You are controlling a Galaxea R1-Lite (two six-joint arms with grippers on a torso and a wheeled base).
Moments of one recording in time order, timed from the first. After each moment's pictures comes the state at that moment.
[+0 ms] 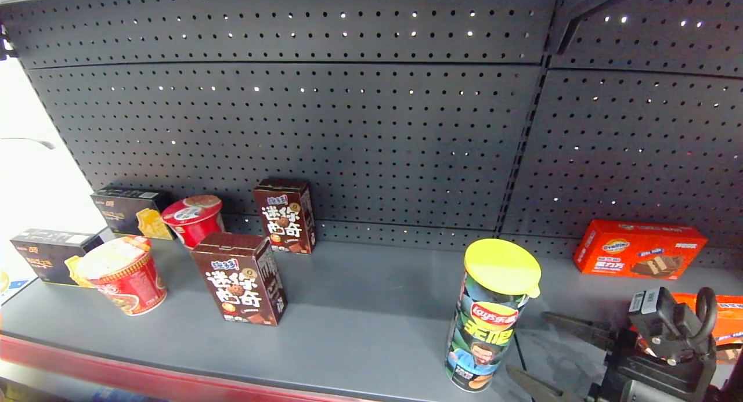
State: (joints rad) left arm -0.07 0.33 -0.17 -0.07 -0.01 -0.10; right arm 0.59 1.46 -0.03 -1.26 0.18 -0.01
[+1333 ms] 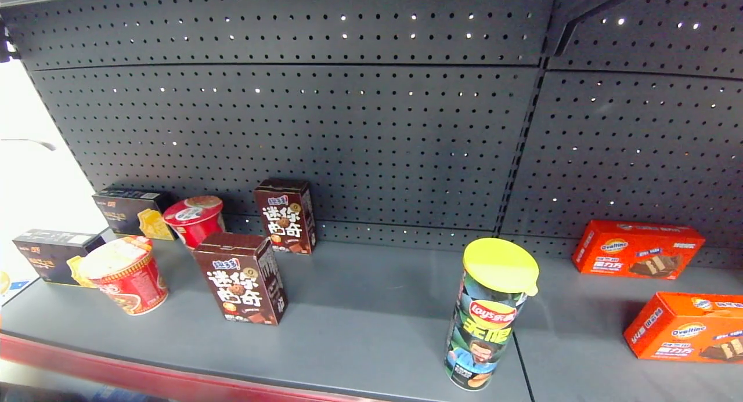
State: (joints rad) left arm -0.07 0.24 -0.31 -0.02 -0.01 0.01; right arm 0.47 0.48 -0.43 0.05 -0.26 -0.02
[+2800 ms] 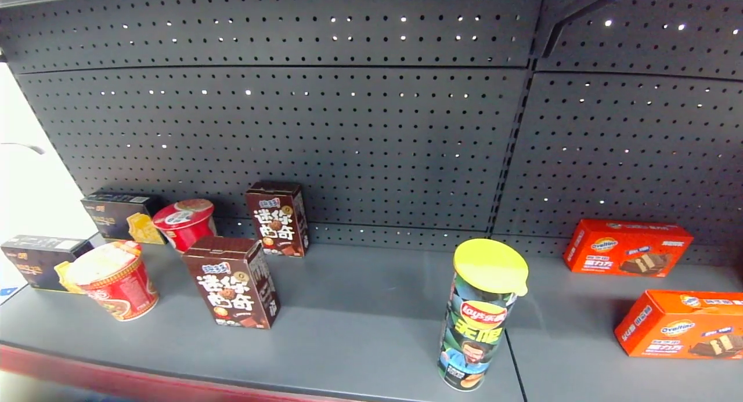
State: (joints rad) left arm -0.10 0.28 -0.48 0.14 -0.45 0.03; right arm 0.16 0.09 0.00 -0.06 -0.11 -0.03
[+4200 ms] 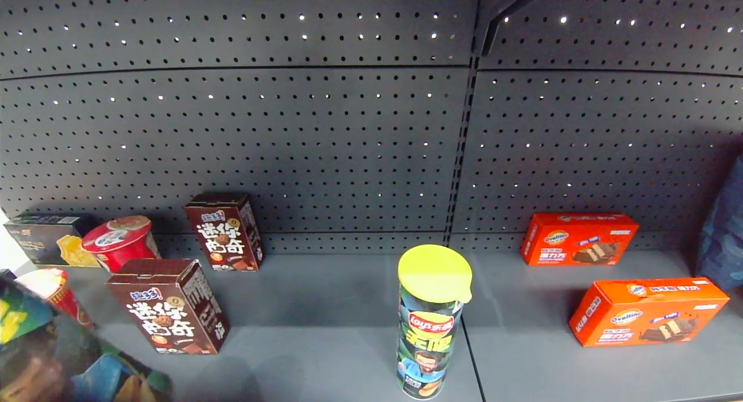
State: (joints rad) left arm -0.15 0.68 -0.67 0.08 -0.53 0.03; right arm 0.16 0.09 -0.01 -0.04 -0.05 -0.03
